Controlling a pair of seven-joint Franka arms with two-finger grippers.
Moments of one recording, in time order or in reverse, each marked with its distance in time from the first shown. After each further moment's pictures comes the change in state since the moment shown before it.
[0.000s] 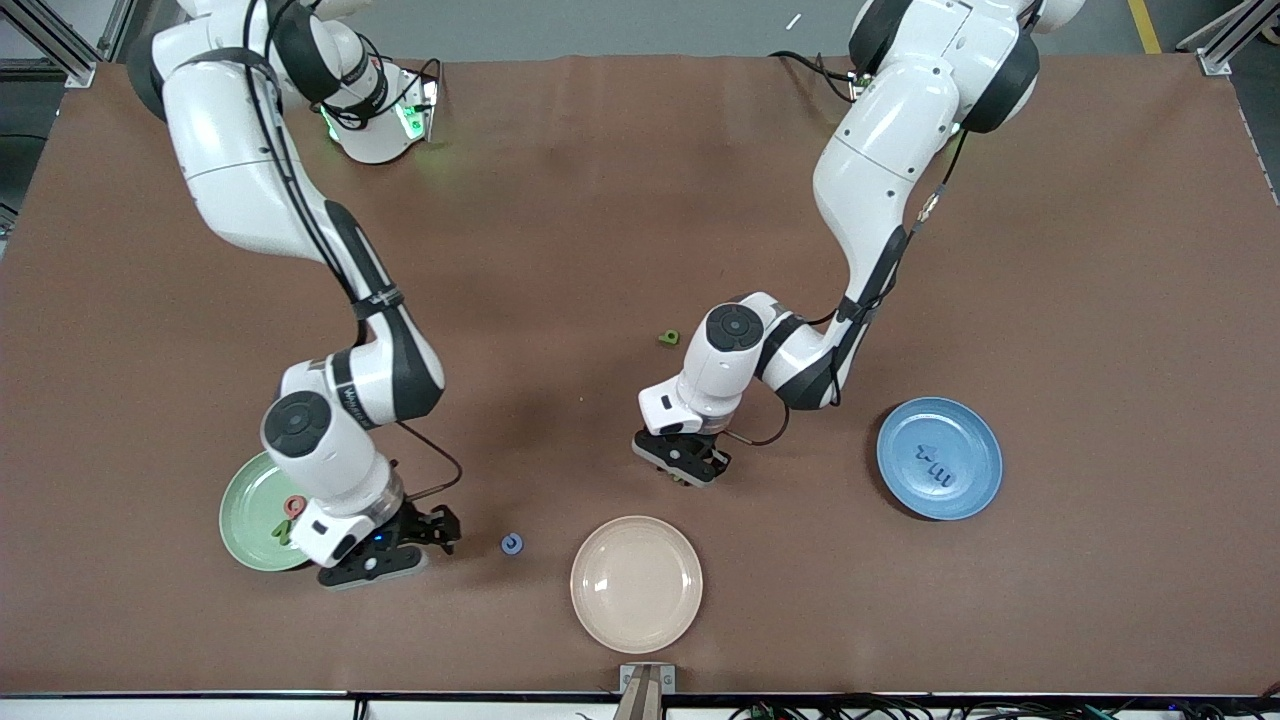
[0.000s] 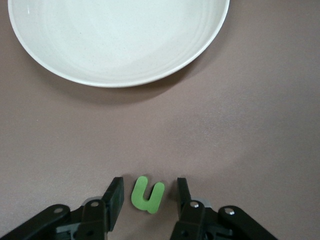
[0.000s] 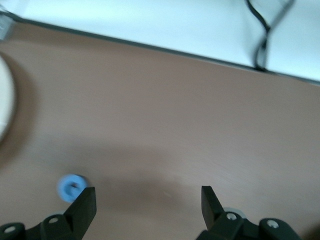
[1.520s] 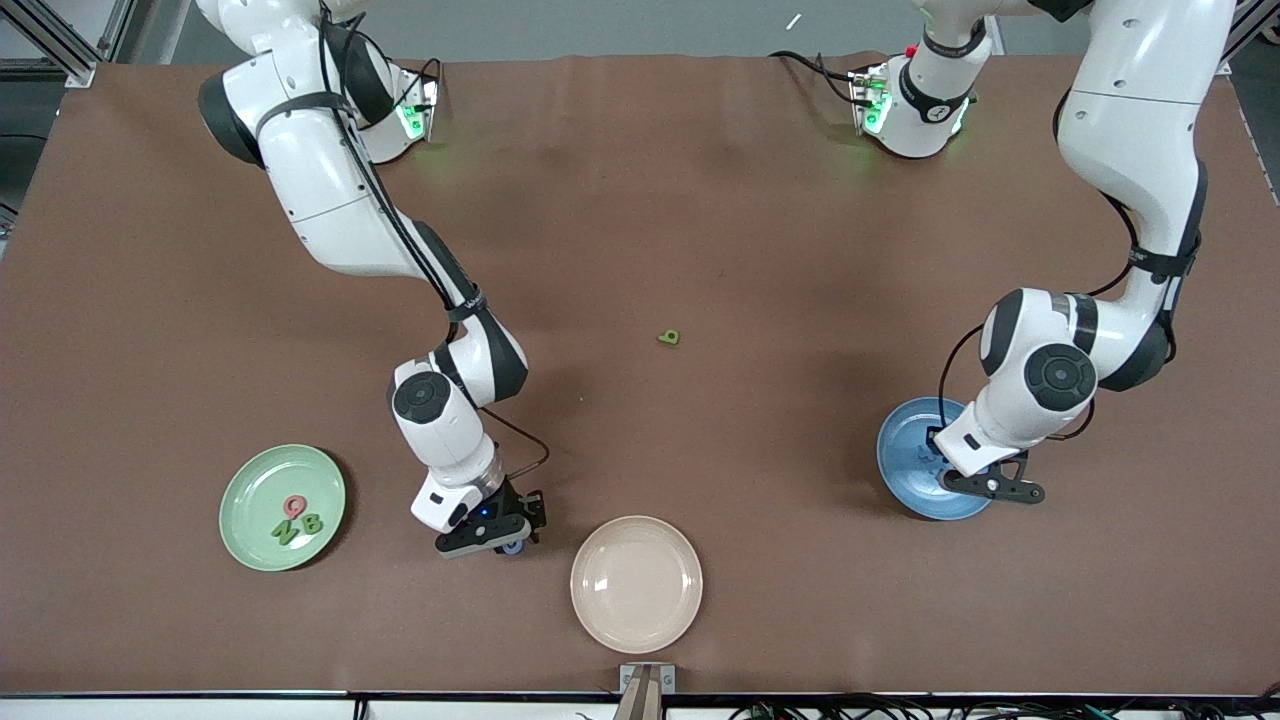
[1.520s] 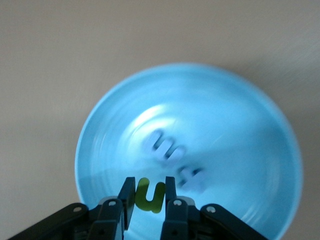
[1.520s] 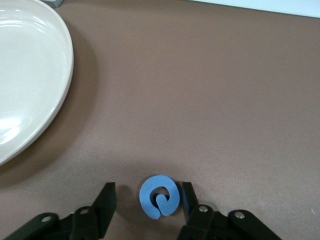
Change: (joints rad) left arm 0.546 -0.393 0.007 -0.448 0.006 -0.331 0.223; right arm 0.109 0.144 -0.013 -0.019 -0.012 0.239 0.114
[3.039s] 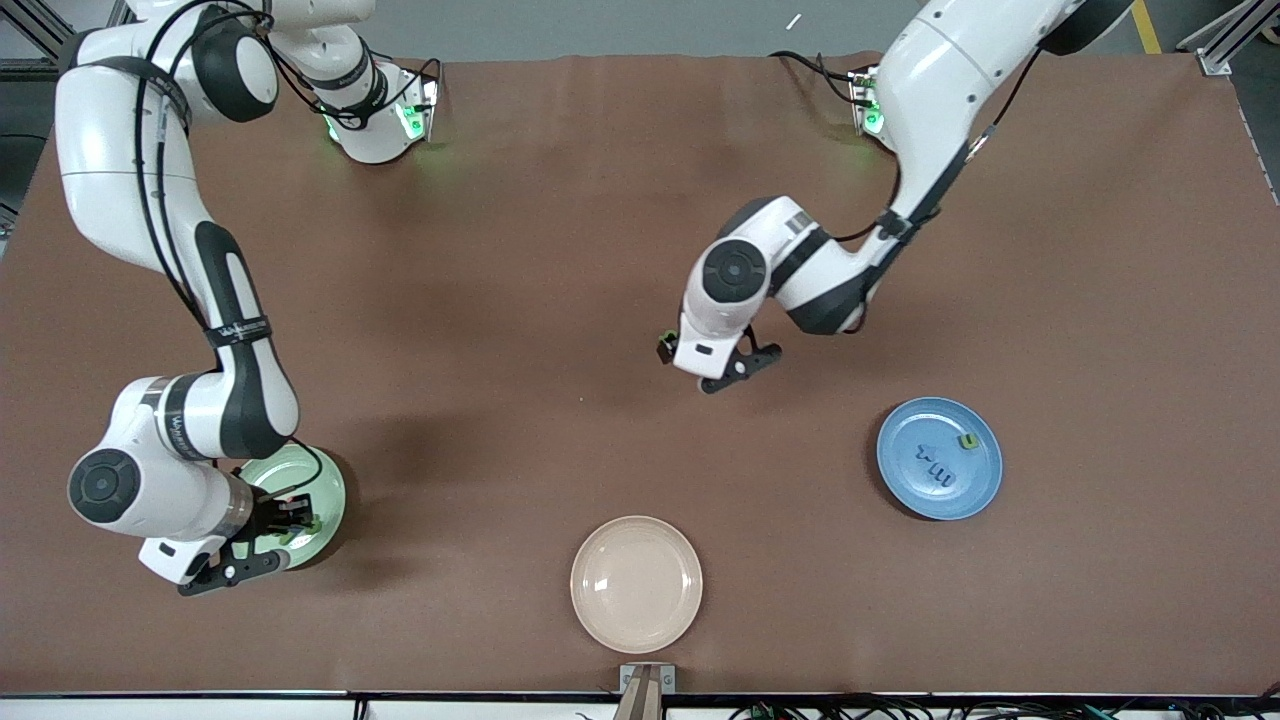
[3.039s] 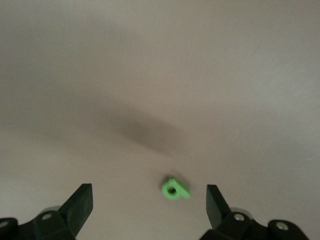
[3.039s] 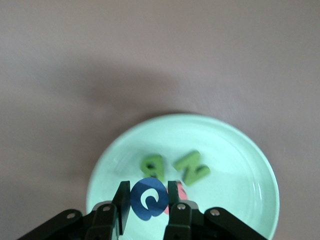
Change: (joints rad) left arm -0.312 0.069 -0.403 0.080 -0.066 -0.173 -1.351; right arm -0.433 -0.143 0.050 0.078 0.020 -0.698 -0.492
